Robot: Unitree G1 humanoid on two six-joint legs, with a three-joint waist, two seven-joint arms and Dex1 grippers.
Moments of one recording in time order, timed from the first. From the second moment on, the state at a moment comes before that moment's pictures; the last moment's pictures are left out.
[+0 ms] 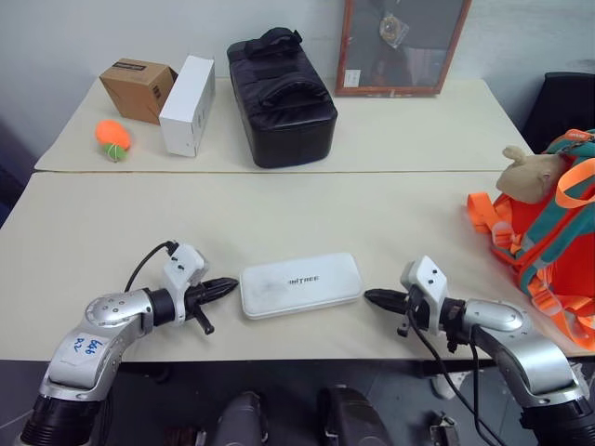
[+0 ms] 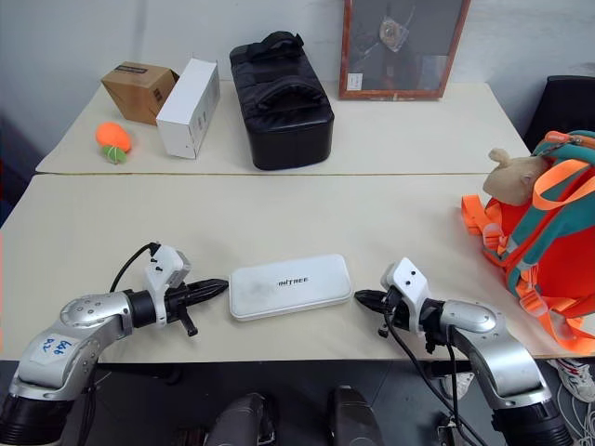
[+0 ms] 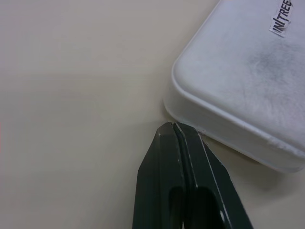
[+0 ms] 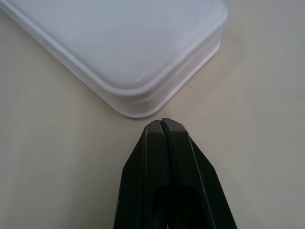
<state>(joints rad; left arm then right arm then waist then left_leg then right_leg) -0.07 0.68 0.08 -0.32 -0.41 0.63 -0.70 -0.08 -0.65 0.02 -0.27 0.36 0.48 0.84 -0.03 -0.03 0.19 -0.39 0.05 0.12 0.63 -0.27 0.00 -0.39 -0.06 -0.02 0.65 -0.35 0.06</state>
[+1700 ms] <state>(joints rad) -0.47 0.62 0.20 0.13 -0.78 1.35 -0.80 -0.26 -0.76 0.10 0.05 0.15 0.05 1.08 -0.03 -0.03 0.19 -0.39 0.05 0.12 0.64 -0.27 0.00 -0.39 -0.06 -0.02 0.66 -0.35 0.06</state>
